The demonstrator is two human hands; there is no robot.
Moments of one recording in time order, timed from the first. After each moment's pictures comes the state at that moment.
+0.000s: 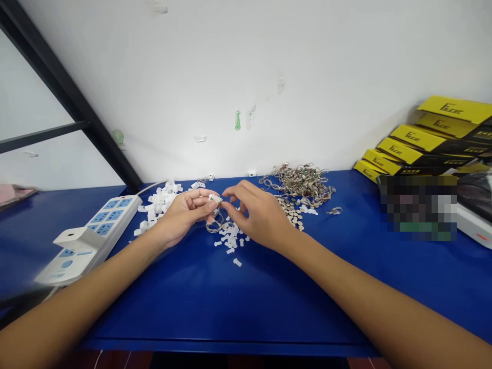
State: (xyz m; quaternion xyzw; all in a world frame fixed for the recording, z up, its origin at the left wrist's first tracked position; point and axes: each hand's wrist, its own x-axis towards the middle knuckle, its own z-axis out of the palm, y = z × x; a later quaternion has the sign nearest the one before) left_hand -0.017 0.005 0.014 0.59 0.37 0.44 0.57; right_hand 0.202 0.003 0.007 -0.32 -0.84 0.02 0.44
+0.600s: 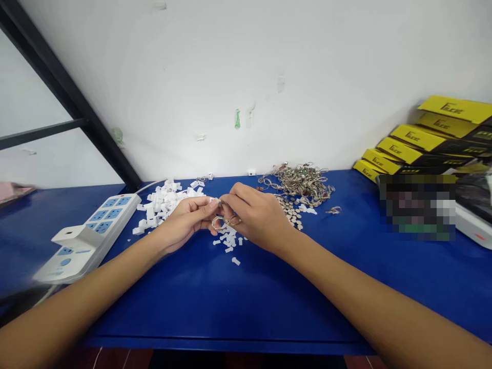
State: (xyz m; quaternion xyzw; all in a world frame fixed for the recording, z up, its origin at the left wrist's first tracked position) left_hand -0.007 -0.007 0.016 0.59 0.34 0.37 0.63; right_hand 0.202 0.002 0.006 -0.26 -0.84 -0.20 0.42
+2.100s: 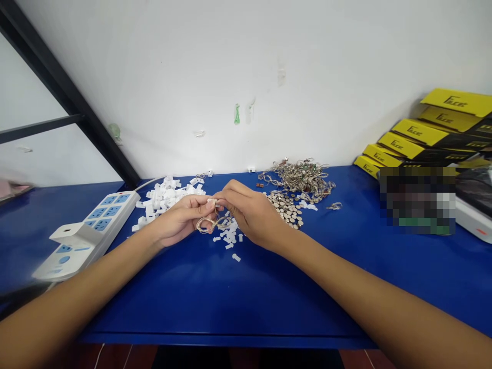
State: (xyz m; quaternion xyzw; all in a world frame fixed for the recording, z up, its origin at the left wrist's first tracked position) left_hand -0.016 0.000 0.018 0.56 0.28 0.32 0.70; right_hand 0.199 0.000 0.006 -0.21 -0.87 0.08 0.45
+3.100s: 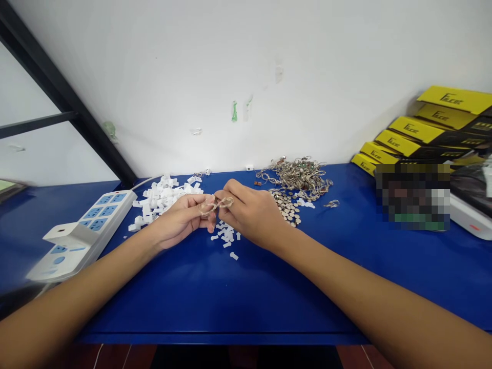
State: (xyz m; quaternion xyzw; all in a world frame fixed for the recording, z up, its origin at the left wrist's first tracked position) left_hand -0.011 -0.003 0.013 0.57 0.31 0.35 0.68; right_hand 0.199 0.000 0.001 -0.27 -0.84 -0.22 0.41
